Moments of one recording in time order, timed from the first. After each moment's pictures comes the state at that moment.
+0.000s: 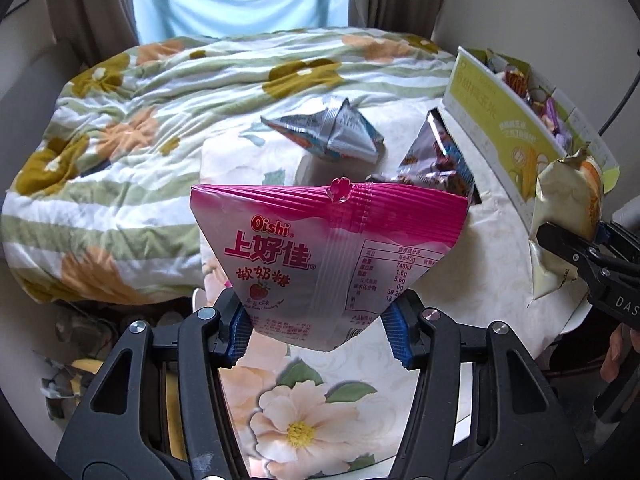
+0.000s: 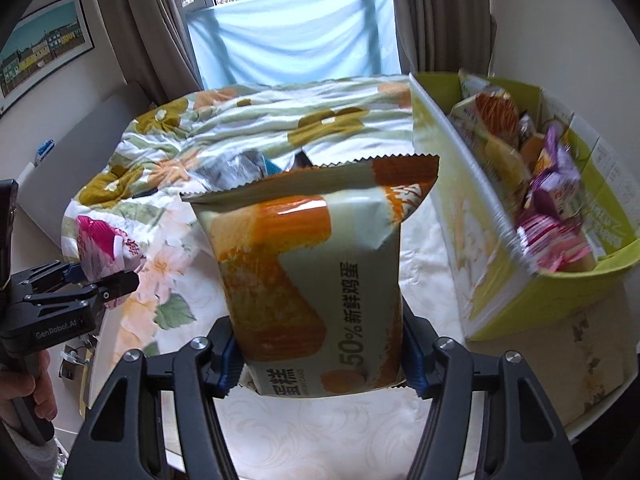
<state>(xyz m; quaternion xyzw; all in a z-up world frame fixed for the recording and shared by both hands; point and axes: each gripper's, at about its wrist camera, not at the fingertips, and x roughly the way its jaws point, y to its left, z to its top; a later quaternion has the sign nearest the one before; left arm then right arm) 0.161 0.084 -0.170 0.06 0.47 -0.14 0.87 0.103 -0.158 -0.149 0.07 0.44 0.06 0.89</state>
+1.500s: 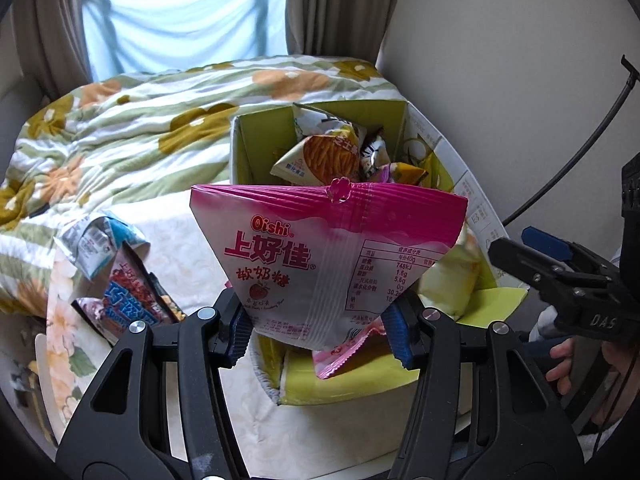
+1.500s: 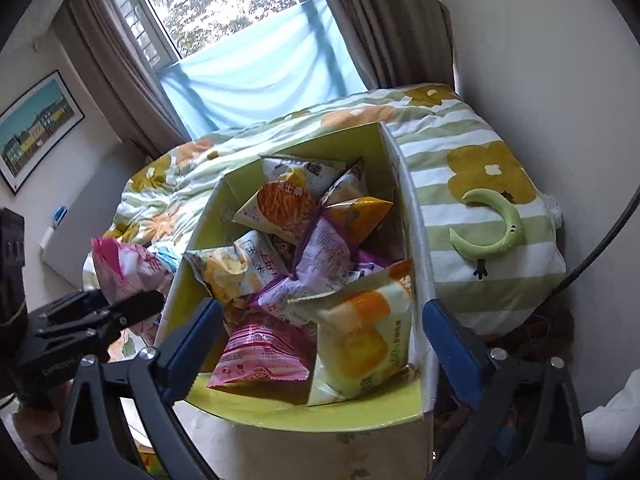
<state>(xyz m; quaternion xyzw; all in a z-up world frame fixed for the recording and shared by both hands) 0.183 -0.267 -0.103 0.03 0.46 -0.15 0.88 0.146 -0.472 -0.099 0.15 0.43 0.09 0.89</state>
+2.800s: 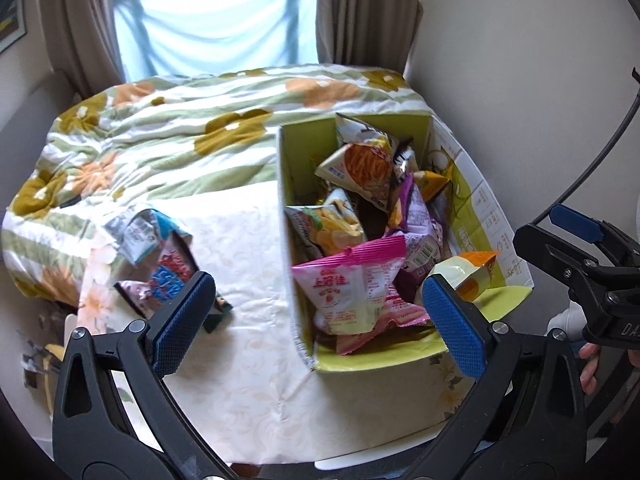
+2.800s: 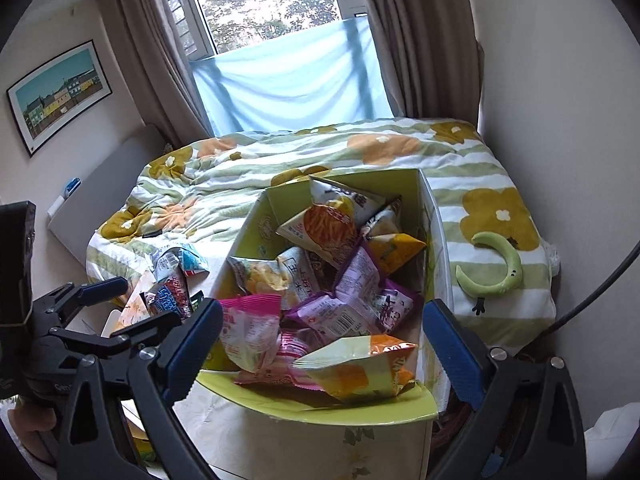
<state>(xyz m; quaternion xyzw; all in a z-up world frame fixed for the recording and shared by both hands) 0.157 -0.233 -0.072 0.03 0.44 -0.09 0.89 0.136 -0.430 -0.050 0.08 0.40 0.12 0.91</state>
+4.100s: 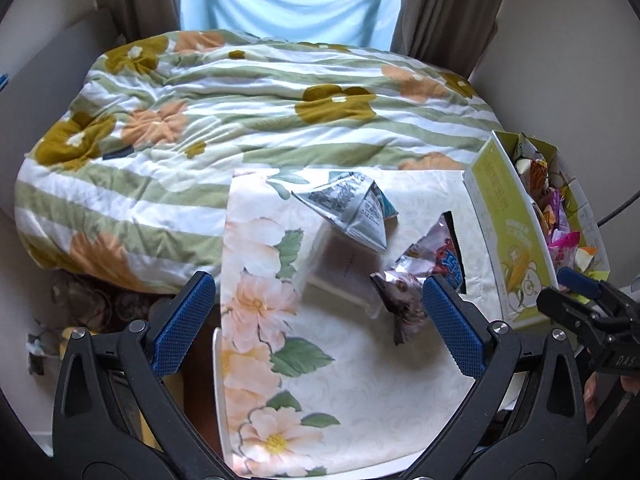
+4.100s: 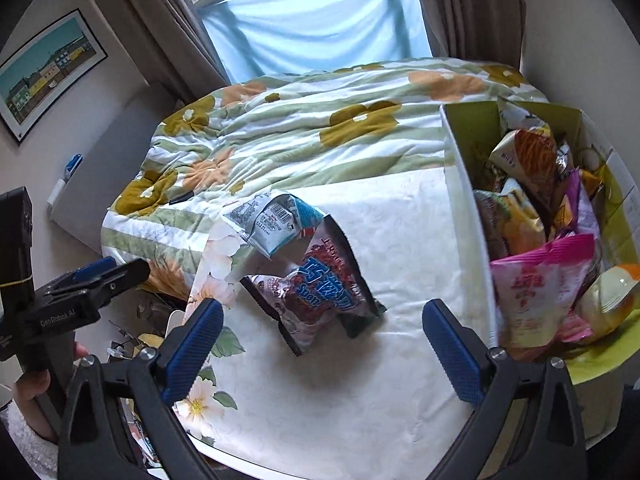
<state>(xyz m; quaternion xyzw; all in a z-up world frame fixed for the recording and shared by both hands) 0.221 0.096 -0.103 -0.02 0.48 -0.07 0.87 0.174 -0.165 -0.100 0.12 0.49 0.12 0.85</state>
